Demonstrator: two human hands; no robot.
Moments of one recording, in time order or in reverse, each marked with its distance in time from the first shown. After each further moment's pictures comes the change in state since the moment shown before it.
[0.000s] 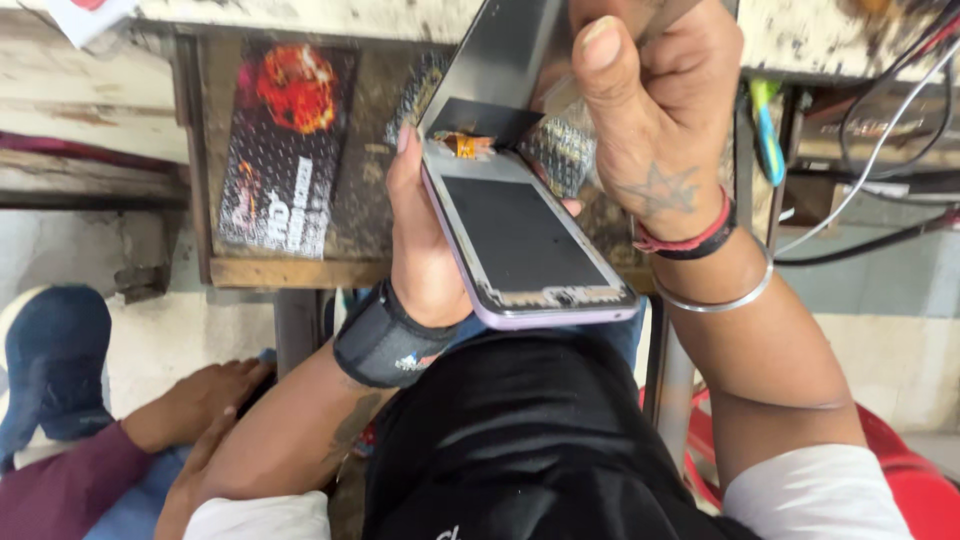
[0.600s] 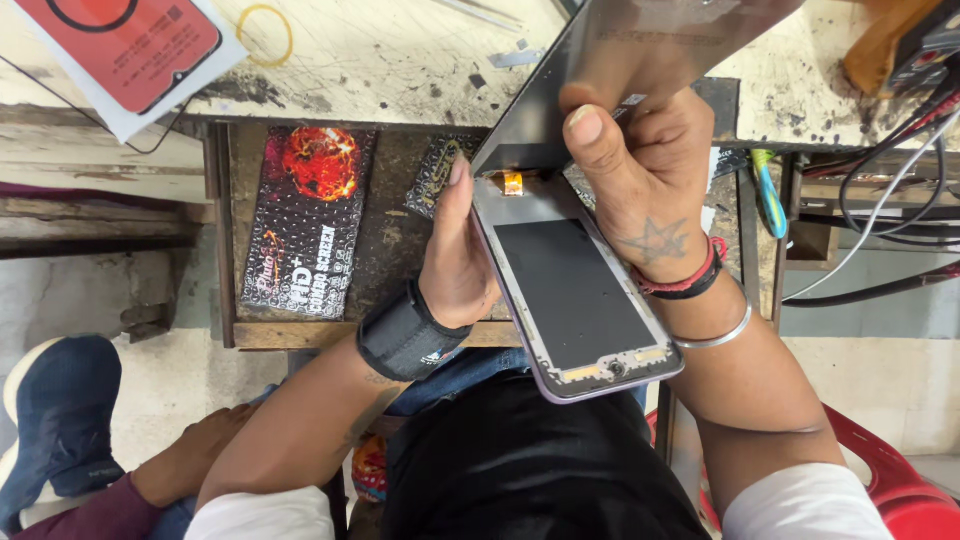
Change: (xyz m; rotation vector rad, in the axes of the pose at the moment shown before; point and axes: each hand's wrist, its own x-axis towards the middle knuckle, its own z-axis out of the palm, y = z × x) left_hand 0.043 0.005 -0.041 -0.012 -0.066 -0.163; right_hand 0.002 0.030 -0.002 -0.121 0.054 0.066
